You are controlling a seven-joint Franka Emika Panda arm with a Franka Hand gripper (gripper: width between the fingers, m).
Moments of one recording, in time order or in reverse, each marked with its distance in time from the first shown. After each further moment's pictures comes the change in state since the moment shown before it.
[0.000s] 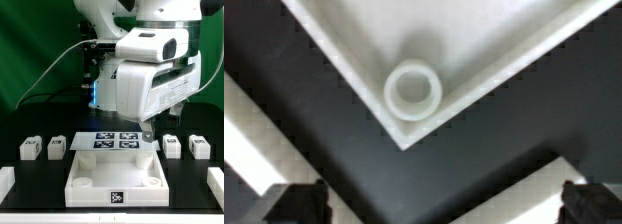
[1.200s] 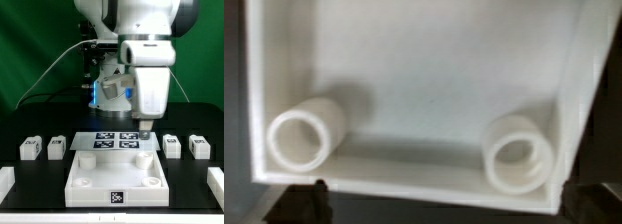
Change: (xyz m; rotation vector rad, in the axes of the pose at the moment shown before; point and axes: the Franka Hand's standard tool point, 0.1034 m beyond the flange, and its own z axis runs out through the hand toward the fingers) arm -0.082 -0.046 0.039 -0.103 0.013 -0.666
